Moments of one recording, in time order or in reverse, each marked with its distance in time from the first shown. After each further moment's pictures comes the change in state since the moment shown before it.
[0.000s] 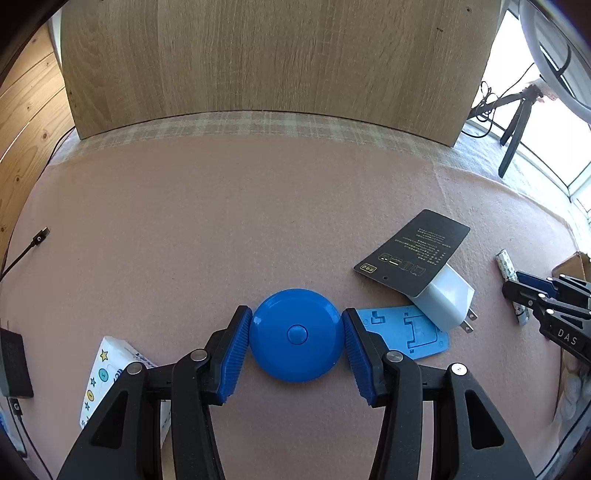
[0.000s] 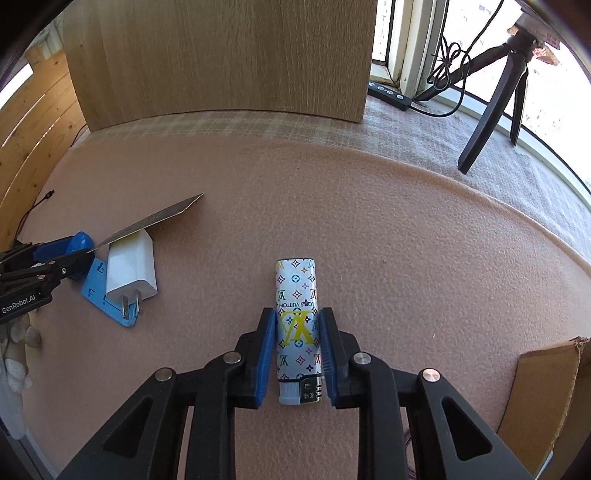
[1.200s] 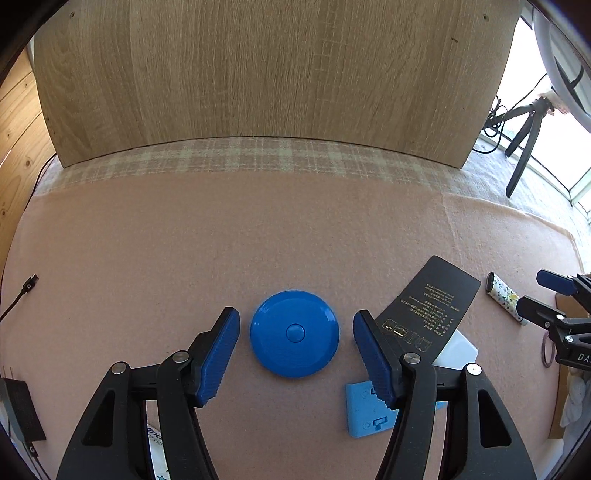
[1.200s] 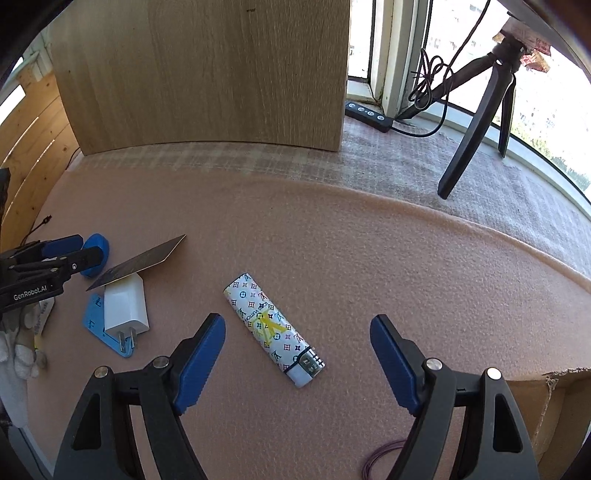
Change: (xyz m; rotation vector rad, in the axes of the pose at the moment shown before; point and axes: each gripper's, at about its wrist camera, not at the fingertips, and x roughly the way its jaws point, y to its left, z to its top) left arm 0.022 -0.012 0.044 0.024 -0.001 0.000; right arm -0.007 -0.018 0.030 0.014 -0.028 -0.005
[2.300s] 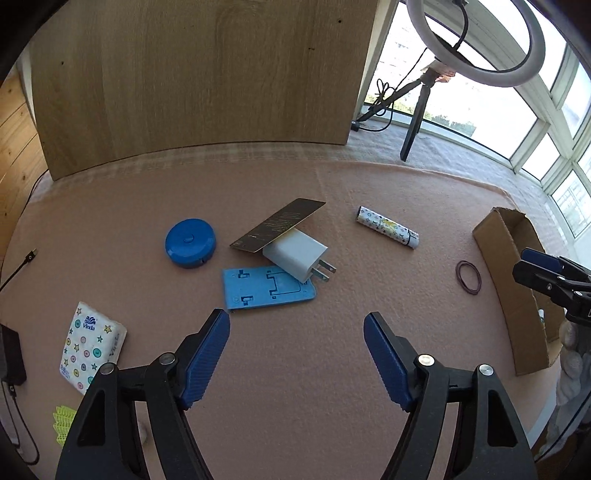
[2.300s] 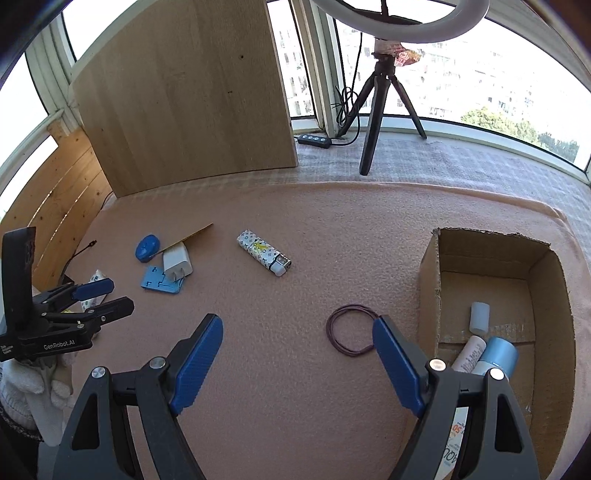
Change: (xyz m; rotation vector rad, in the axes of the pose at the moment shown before) left arm -0.095 -0.060 -0.089 0.102 -0.089 -0.119; right arm -0.118 -0.033 -0.105 0.153 -0.173 0.059
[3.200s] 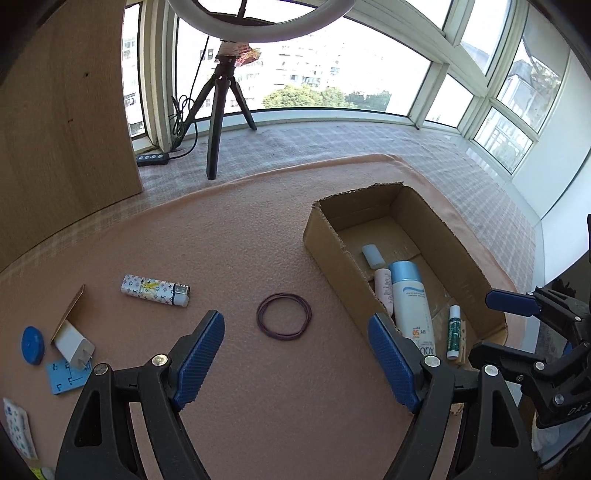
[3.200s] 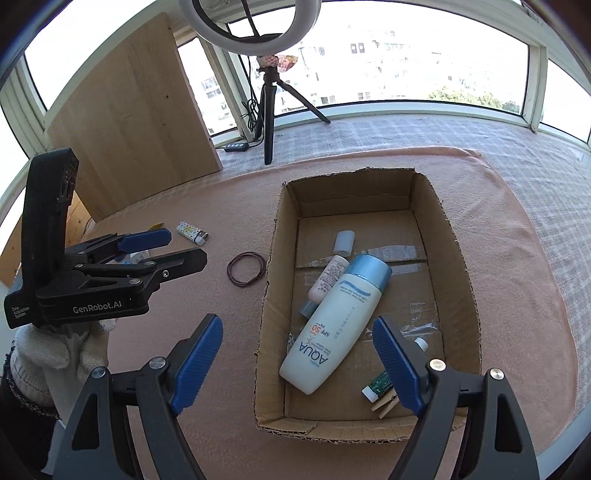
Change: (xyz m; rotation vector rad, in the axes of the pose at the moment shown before) left arm 0.022 -0.230 0.027 0.291 -0.005 -0.230; right arm -0.091 -0.101 -0.070 0.165 -0.032 -0.053
